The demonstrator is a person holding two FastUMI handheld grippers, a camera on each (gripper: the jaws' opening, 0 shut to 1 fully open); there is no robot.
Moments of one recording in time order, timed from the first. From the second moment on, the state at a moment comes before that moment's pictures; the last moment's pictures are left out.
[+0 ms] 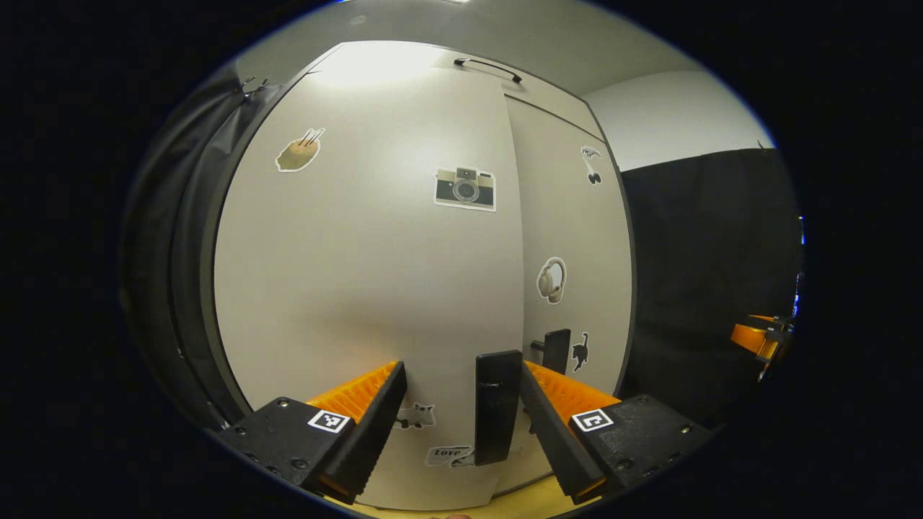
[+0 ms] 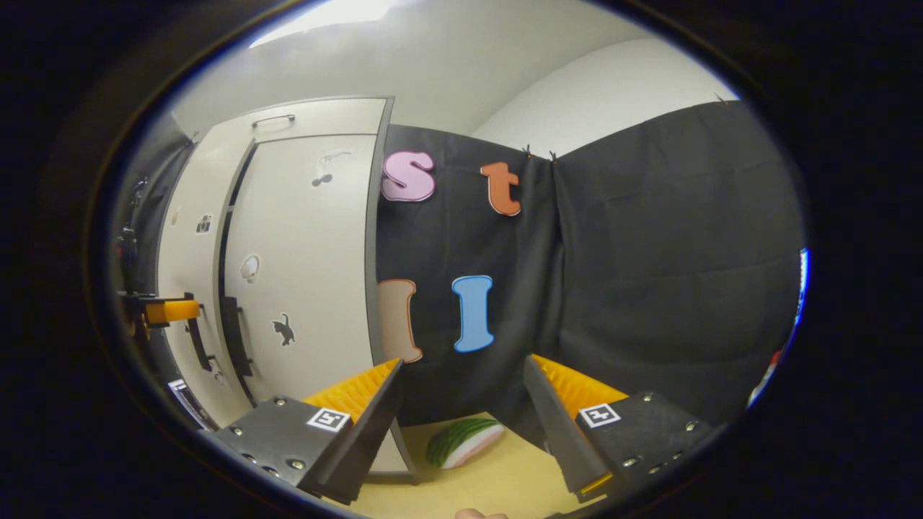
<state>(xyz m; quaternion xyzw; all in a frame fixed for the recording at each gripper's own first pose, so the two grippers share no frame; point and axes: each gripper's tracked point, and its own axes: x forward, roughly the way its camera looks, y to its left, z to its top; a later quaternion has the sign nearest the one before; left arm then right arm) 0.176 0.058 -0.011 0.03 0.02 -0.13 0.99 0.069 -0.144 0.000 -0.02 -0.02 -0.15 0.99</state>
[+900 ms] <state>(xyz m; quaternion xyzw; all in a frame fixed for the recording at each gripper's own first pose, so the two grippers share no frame) 0.191 0.058 -0.017 0.01 0.02 -0.13 0.99 0.072 -0.146 0.000 -0.02 -0.02 -0.15 0.99</state>
